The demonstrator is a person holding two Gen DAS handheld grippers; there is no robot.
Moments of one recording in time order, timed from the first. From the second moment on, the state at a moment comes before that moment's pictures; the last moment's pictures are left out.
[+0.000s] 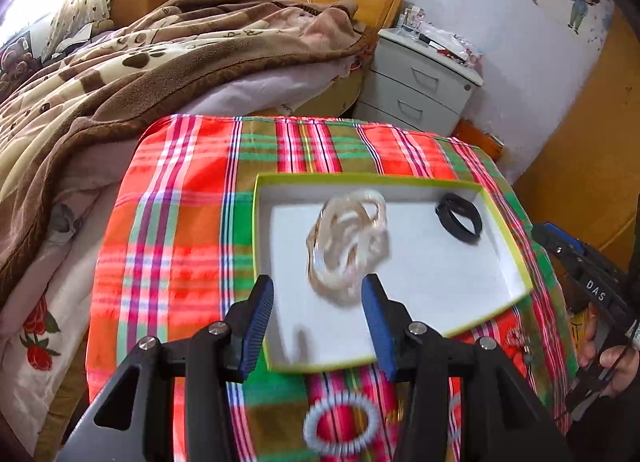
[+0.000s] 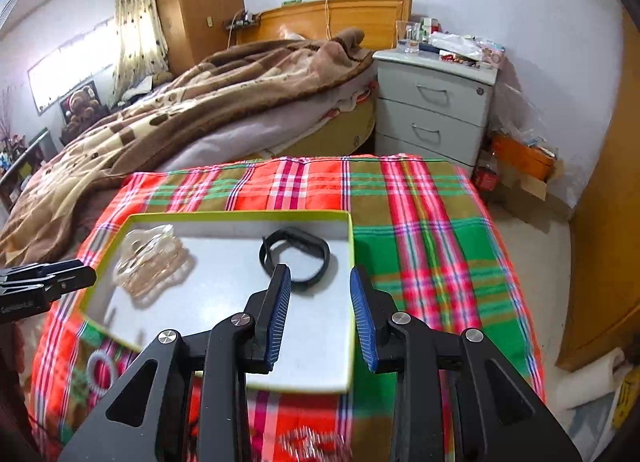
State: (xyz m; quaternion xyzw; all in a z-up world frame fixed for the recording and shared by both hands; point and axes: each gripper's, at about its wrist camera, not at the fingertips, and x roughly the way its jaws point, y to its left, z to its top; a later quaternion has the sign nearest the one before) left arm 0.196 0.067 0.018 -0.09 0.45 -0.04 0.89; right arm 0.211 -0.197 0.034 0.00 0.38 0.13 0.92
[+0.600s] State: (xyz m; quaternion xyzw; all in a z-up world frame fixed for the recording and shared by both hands) left arm 0.128 0.069 -0.010 -0.12 0.47 -0.06 0.87; right arm 0.128 -0.231 -0.012 0.00 0.42 0.12 0.90
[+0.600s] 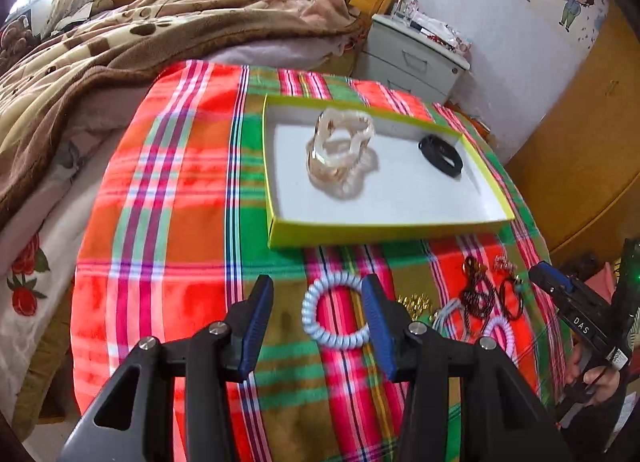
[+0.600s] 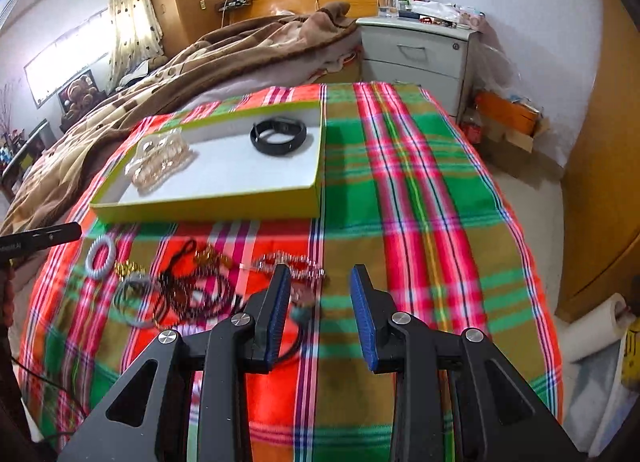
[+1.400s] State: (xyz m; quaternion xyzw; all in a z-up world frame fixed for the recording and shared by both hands) left arm 0.122 0.048 -0.034 -0.03 0.50 -0.01 0.87; right arm 0.122 -0.214 -0.034 -0.06 0.44 0.12 0.89
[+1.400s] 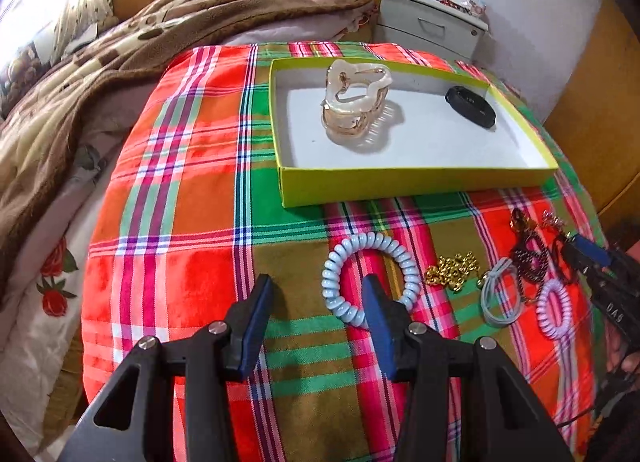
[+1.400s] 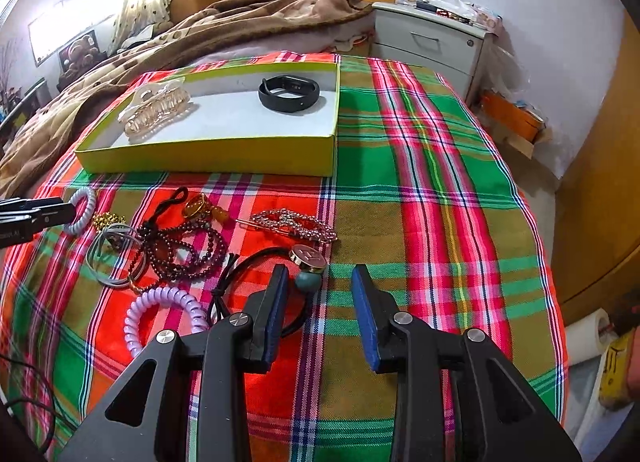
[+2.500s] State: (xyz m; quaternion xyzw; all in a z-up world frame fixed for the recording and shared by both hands) left arm 0.116 0.067 -0.016 -0.05 0.46 -0.01 0.88; right arm 0.115 -0.218 -0.017 -0.03 0.42 0.12 0.90
